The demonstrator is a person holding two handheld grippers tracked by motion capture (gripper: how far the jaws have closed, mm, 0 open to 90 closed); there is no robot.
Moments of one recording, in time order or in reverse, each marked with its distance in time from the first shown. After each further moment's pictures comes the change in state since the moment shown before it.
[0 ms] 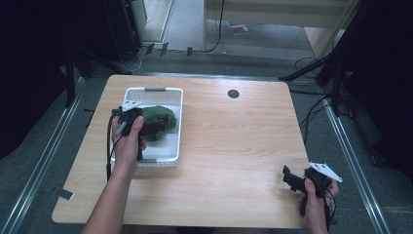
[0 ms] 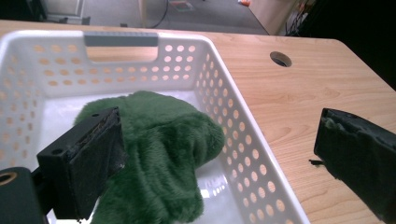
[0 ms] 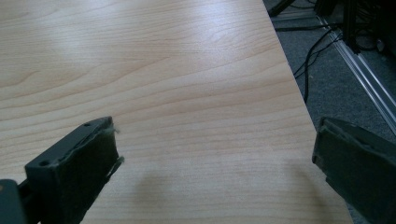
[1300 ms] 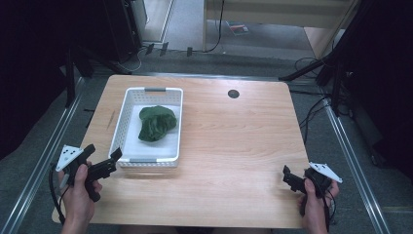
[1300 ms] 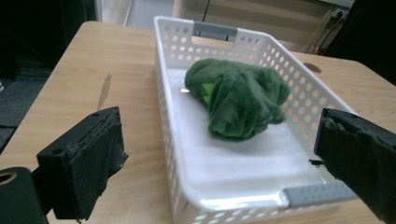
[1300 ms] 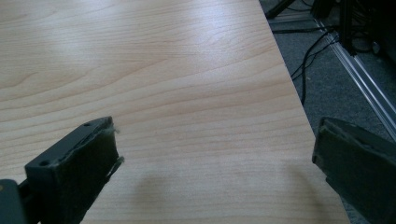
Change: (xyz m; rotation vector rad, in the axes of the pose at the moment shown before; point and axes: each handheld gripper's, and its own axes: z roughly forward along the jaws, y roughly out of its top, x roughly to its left) left arm 0.085 -0.101 -0.103 -0.167 0.078 -0.049; right arm 0.000 0.000 -0.001 -0.007 -0.009 -0.004
